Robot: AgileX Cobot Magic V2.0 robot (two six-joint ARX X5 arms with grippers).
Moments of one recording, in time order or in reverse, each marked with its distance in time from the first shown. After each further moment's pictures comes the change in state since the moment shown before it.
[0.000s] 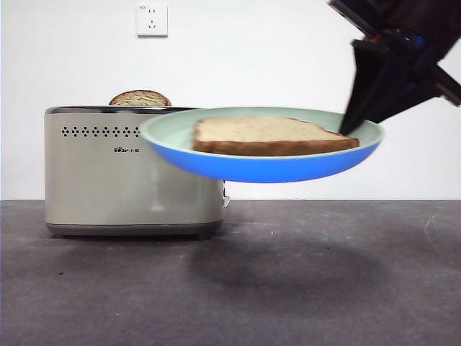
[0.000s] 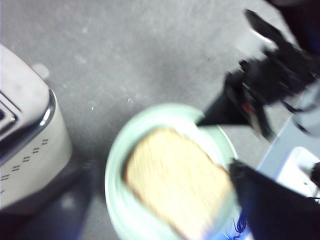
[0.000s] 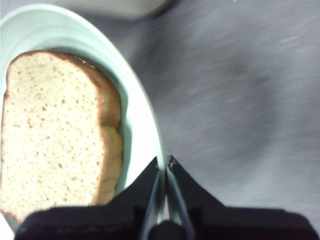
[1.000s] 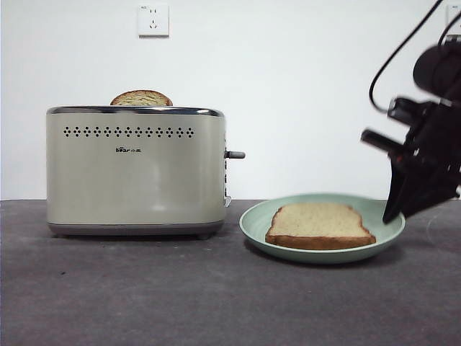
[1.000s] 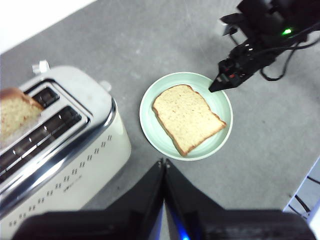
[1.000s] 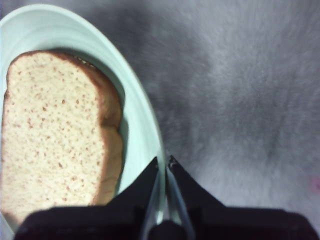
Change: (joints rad) left arm -0.066 -0.105 0.005 -0.051 -0.262 0.085; right arm -0.285 0.419 0.015 0.307 0.002 0.036
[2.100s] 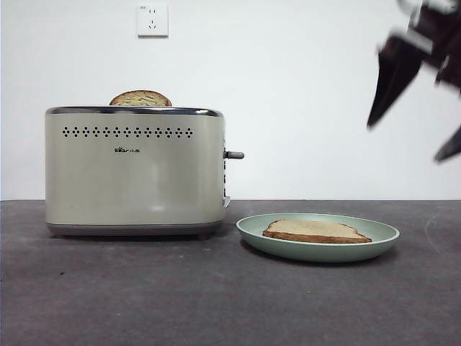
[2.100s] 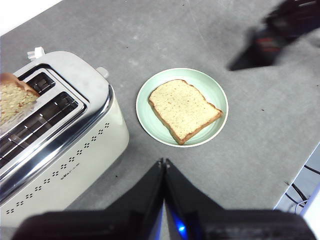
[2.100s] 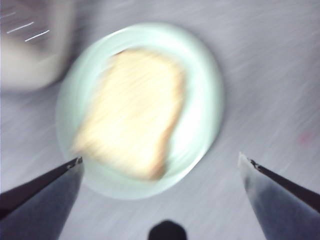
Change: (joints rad) left arm 0.000 0.000 0.000 -0.038 0.004 0.000; right arm 0.027 -0.416 0.009 -0.341 -0.062 -0.094
